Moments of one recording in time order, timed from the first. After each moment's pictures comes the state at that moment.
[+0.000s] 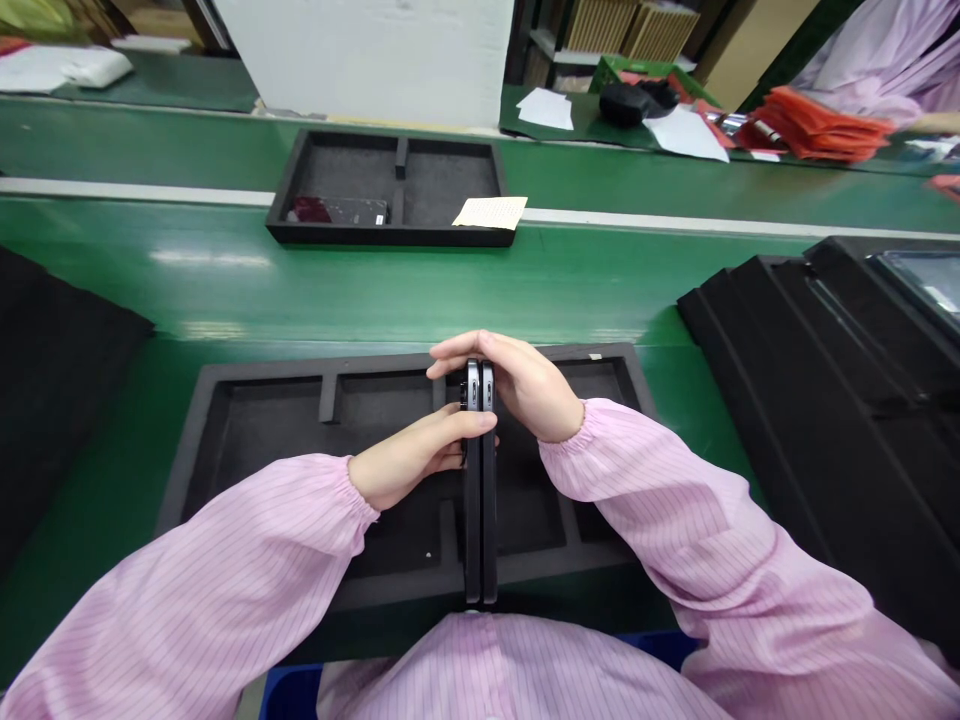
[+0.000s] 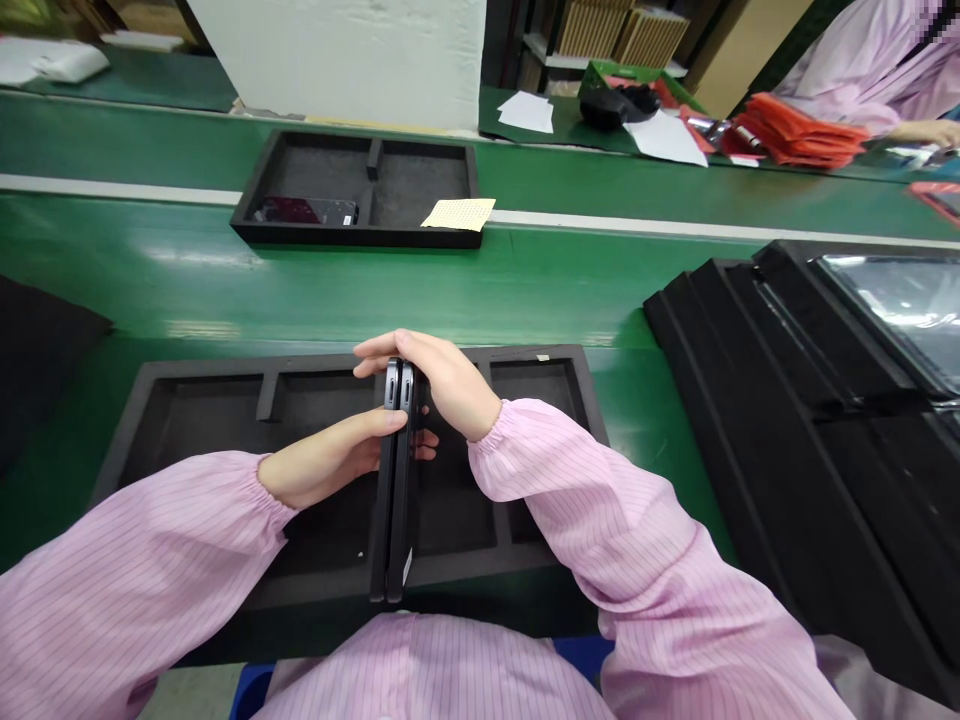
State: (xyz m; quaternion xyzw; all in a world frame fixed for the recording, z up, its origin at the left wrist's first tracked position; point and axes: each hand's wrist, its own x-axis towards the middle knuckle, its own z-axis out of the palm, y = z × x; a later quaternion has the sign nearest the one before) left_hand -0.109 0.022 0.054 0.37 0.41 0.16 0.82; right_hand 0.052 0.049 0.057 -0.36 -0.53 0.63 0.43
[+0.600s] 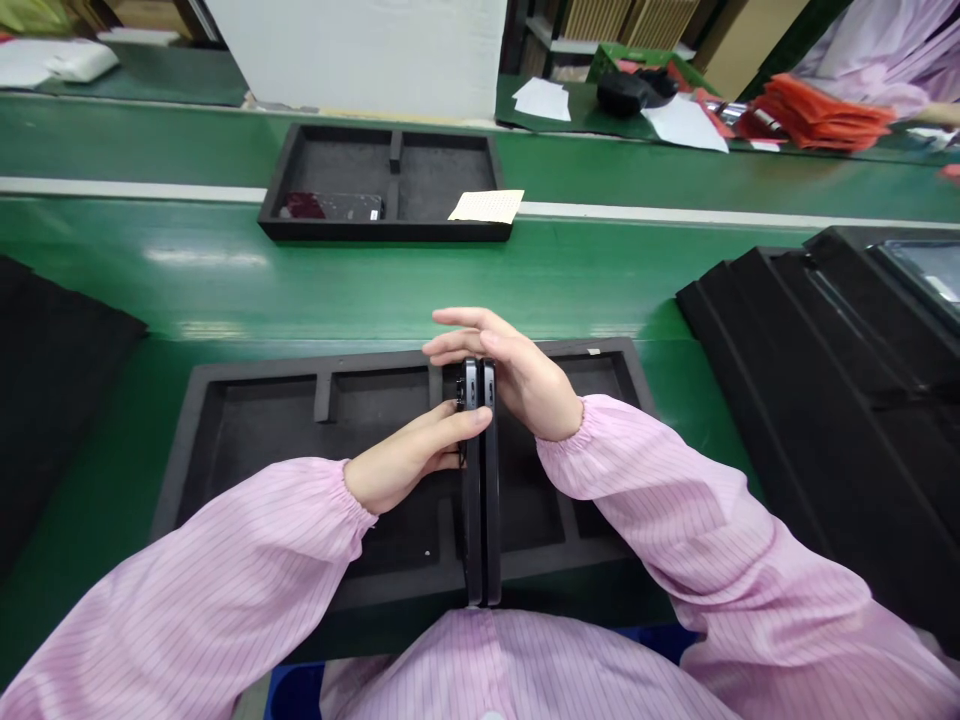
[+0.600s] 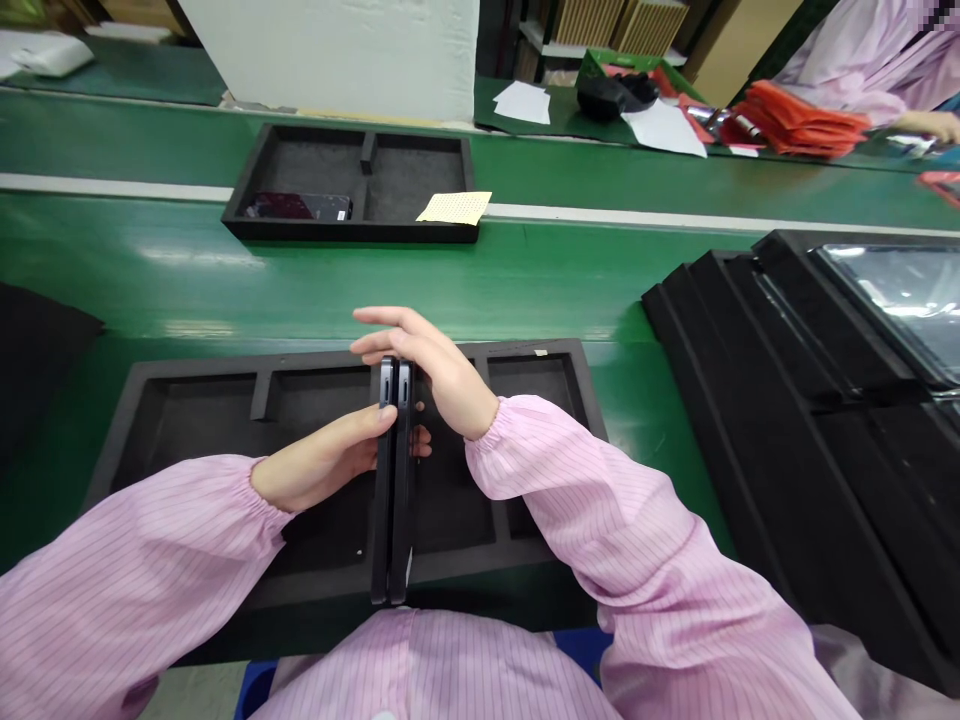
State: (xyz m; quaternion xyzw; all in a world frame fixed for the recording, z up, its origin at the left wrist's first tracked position) left_hand -0.112 0.018 0.058 0.37 0.39 0.18 0.82; right_hand 0.053 0.047 0.057 -0.31 -0.55 0.62 0.46
